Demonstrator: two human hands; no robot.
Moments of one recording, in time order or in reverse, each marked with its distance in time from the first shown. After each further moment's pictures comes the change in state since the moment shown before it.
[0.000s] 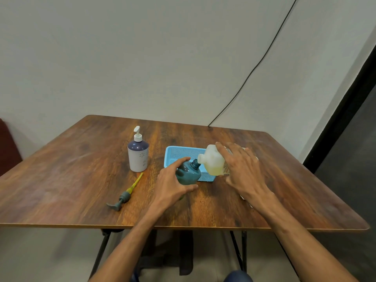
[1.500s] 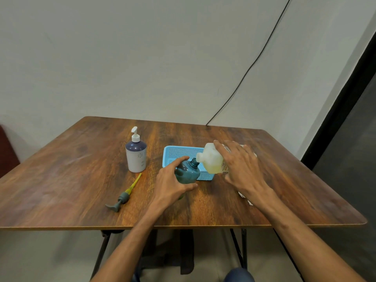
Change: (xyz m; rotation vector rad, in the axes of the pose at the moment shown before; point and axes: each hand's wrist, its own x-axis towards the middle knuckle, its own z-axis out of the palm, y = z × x) left_hand -0.001 0.006 0.000 -0.018 -0.004 -0.026; right_hand 0.002 0.001 0.000 -0.038 0.017 -0.009
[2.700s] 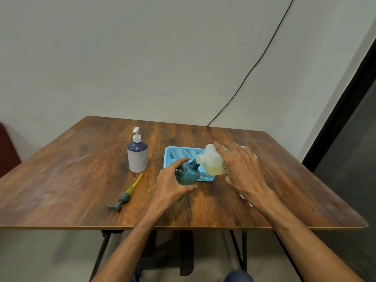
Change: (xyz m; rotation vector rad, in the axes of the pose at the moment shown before) left_hand -0.001 -0.001 -0.002 -0.008 -0.007 0.006; right_hand 0.001 -0.003 -0.003 0.007 -0.046 0.009
